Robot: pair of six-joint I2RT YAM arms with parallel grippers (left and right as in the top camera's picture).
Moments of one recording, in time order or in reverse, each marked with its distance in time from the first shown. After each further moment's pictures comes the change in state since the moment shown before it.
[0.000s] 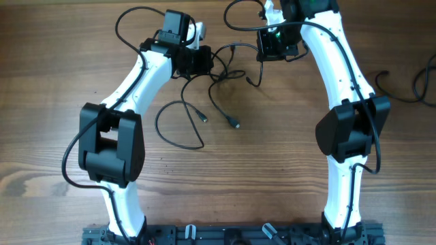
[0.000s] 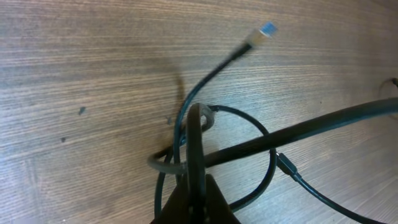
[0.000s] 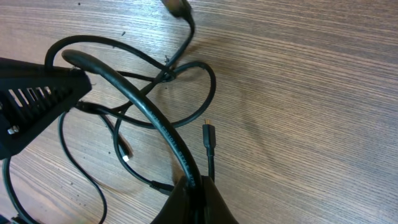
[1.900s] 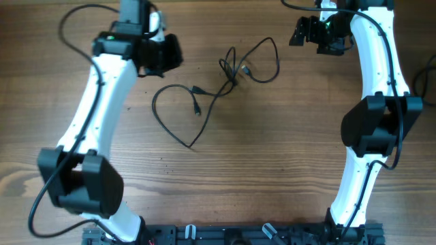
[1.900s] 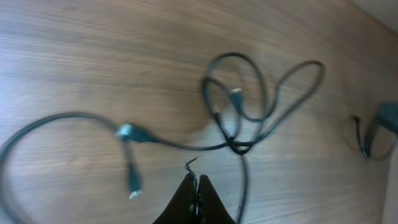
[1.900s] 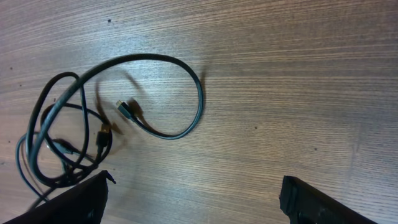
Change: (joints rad) left arm 0.084 -0.241 0.038 -0.266 -0.053 -0.133; right arm -0.248 0.006 -0.002 0.029 0.033 0.027
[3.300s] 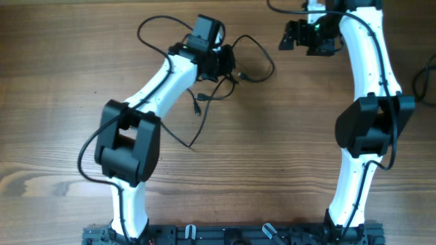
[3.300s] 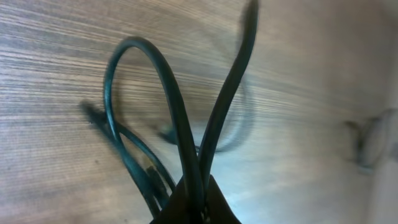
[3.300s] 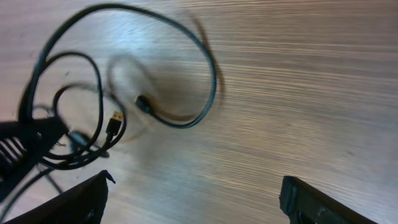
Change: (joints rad) left arm -0.212 0.277 0.000 0.354 -0.009 -0.228; right arm 0.069 0.000 0.000 -0.023 -0.039 -0.070
